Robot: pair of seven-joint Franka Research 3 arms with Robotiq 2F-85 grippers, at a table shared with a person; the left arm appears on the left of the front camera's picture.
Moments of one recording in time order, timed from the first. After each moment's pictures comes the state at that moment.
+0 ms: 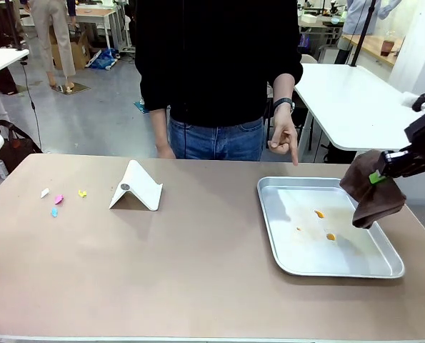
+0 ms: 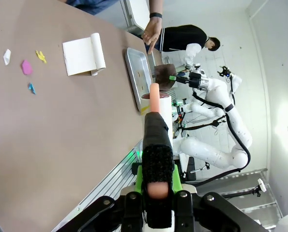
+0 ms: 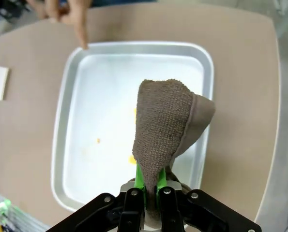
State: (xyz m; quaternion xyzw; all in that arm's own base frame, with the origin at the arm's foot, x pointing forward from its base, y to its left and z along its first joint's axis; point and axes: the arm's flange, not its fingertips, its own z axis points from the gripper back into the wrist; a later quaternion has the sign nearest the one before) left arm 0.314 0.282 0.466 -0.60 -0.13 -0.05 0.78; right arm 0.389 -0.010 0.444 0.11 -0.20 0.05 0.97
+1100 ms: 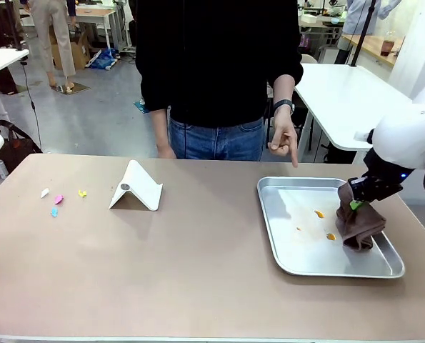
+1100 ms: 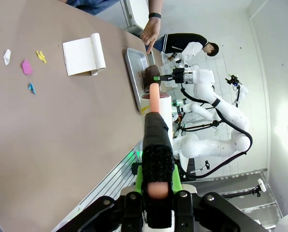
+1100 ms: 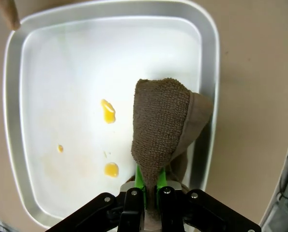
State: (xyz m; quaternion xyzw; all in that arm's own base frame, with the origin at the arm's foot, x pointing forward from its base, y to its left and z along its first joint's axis) left arm 0.314 0.282 0.466 -0.60 -0.13 -0.05 0.78; right arm 0.439 0.020 0.368 0.05 -0.09 0.03 0.99
